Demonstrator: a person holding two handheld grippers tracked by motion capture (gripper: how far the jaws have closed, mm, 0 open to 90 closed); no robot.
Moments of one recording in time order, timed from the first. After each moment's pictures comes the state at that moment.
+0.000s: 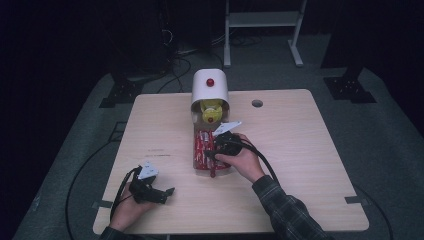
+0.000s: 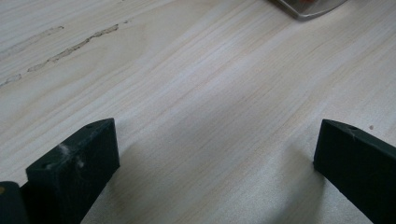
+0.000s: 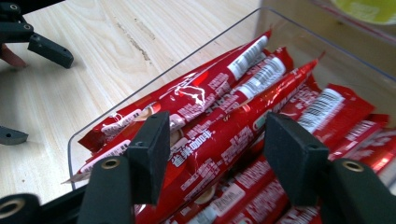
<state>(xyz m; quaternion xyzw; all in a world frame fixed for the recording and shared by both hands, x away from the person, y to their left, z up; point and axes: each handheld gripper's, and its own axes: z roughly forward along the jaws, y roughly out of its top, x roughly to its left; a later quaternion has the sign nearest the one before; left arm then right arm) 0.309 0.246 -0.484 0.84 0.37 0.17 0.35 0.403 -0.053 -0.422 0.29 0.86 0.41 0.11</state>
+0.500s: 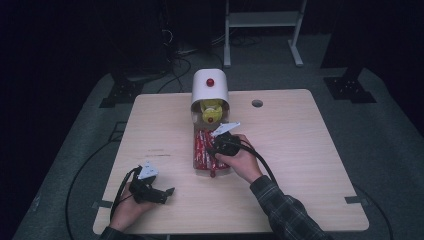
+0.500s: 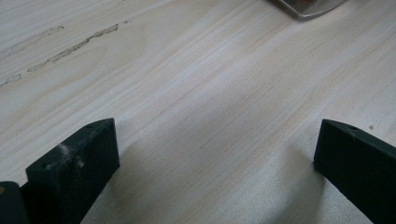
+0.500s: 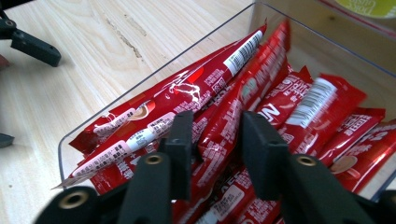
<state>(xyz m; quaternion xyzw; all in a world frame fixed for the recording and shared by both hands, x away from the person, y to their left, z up) 0.309 0.246 -0.484 0.84 0.37 0.17 0.35 0.401 -0.051 -0.423 0.31 0.85 0.40 0.13</state>
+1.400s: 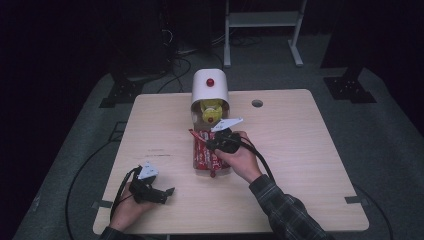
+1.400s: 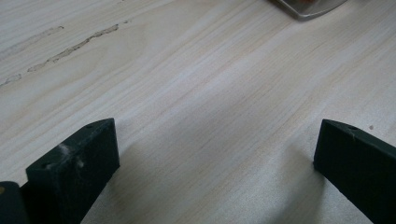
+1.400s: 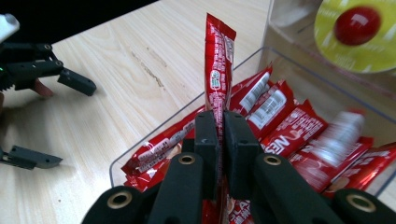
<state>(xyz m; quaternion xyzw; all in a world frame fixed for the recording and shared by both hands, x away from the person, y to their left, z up) 0.309 0.246 -0.484 0.84 0.37 0.17 0.35 0.391 -0.051 -0.394 0.31 0.84 0.43 0.12</state>
